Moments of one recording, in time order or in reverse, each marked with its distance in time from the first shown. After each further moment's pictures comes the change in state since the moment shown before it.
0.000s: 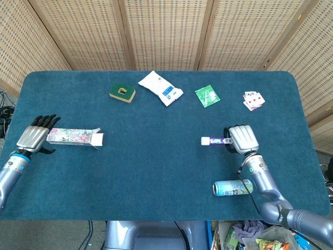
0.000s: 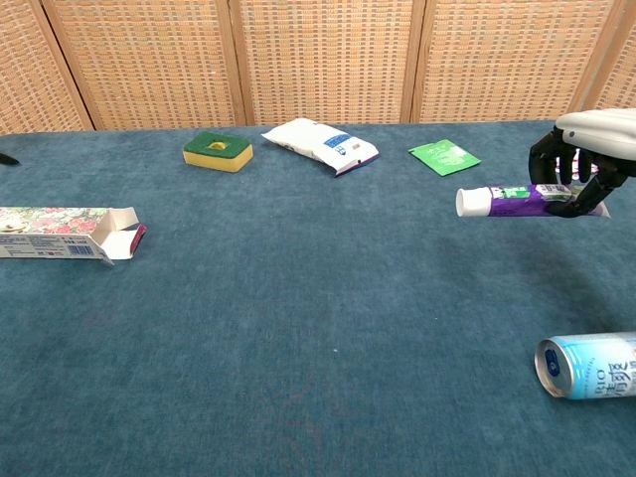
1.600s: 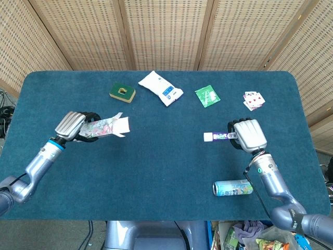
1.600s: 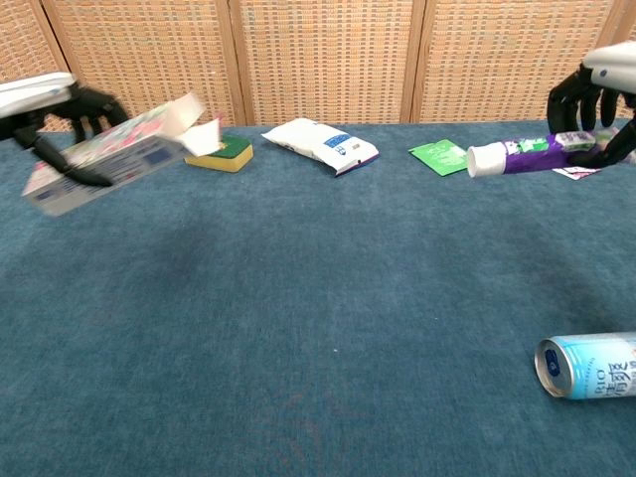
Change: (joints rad) left arm -0.187 0.005 -0.037 -0.236 0.023 0.181 -0.192; right arm -0.021 0.157 0.010 -0.177 -0.087 0.101 -0.041
